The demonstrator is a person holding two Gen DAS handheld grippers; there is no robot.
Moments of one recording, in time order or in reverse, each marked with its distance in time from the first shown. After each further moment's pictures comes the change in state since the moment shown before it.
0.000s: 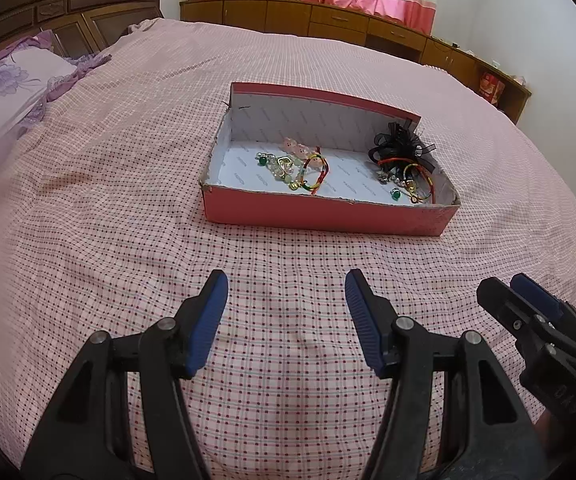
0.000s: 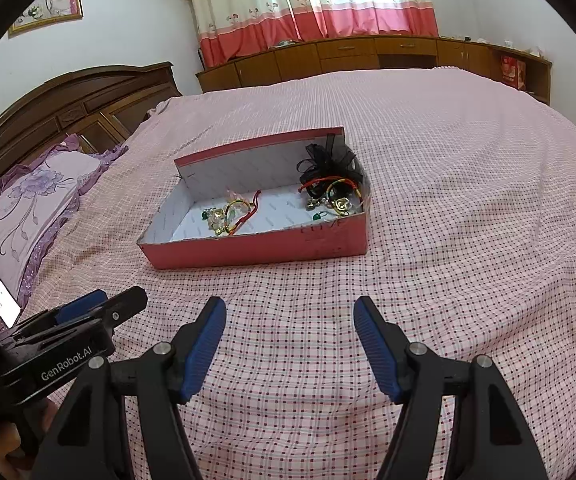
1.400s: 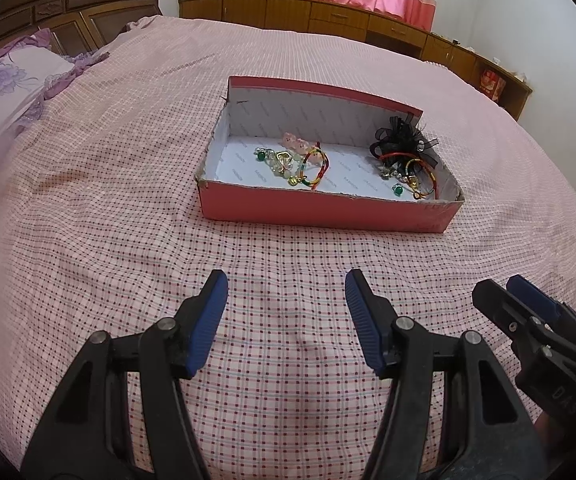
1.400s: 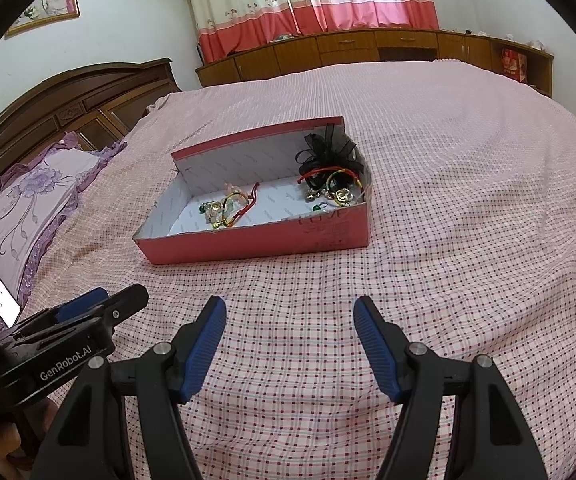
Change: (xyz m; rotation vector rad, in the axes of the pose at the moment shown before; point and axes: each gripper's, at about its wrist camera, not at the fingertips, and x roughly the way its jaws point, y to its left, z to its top) left arm 0.010 -0.001 0.000 0.005 0.010 0.005; right arm 0.009 -0.003 -0.002 0.012 0.021 0.009
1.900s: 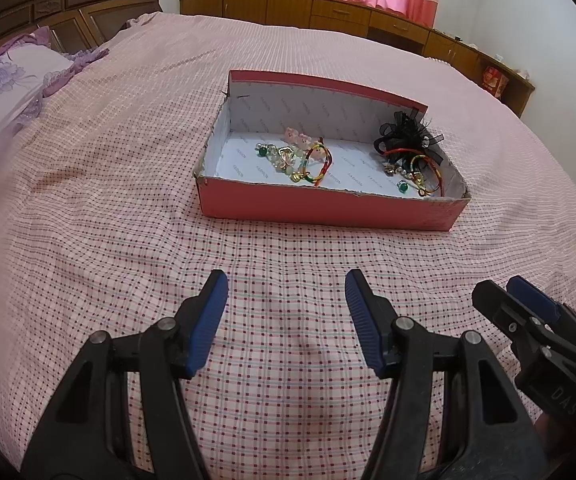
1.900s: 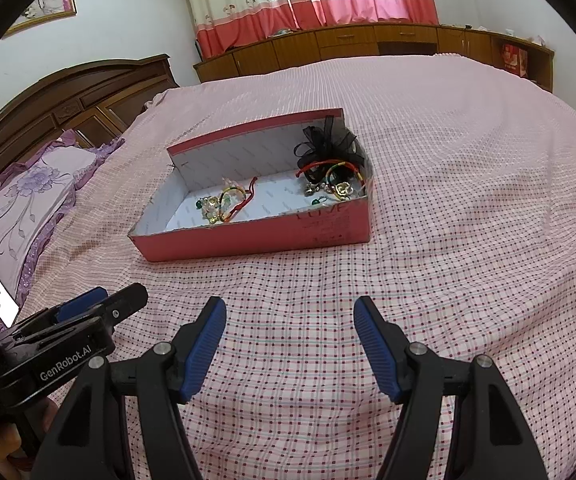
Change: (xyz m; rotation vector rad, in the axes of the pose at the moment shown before) left arm 0.007 0.000 -0.001 0.000 0.011 0.007; right arm 0.008 -0.003 -0.001 0.006 0.018 0.002
